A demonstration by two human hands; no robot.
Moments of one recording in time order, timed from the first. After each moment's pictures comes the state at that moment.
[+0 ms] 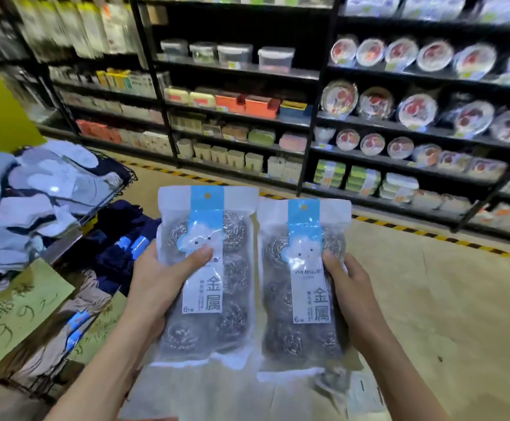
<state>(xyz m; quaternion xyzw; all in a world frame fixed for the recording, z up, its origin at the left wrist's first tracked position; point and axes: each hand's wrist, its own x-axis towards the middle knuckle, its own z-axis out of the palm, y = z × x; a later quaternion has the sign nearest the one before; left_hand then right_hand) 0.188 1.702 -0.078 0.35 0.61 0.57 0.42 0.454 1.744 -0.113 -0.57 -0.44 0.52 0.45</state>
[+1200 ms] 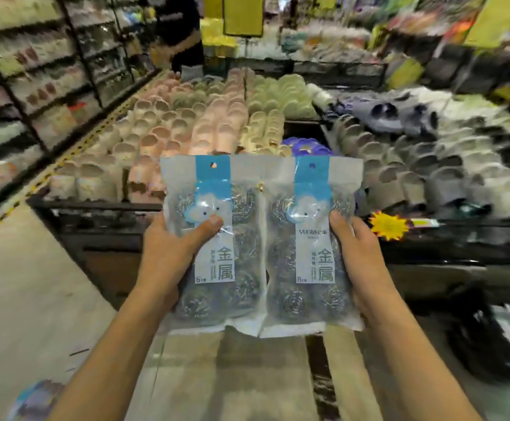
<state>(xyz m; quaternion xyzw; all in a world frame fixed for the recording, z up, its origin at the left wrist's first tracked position) 0.507 1.187 -0.024 0.66 0.02 0.04 0.75 0.464 0.931 -0.032 -0.70 0.16 -0.15 0.68</state>
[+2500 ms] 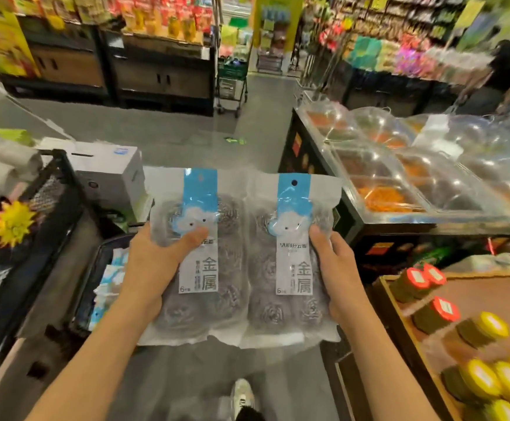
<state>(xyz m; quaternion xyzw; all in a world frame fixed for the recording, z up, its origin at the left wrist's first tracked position) 0.267 0.201 -0.048 0.49 -0.45 -0.55 0.51 0.021 0.269 -0.043 -0.33 0.64 -0.57 0.40</state>
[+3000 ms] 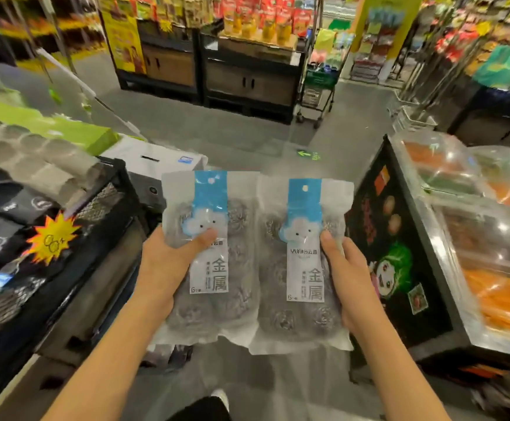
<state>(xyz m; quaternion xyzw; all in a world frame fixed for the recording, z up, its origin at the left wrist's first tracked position) 0.245 -0.020 -0.065 0.56 -0.34 -0.48 0.58 -0.015 -0.022 -0.061 -0.42 0.60 -0.48 0.48</state>
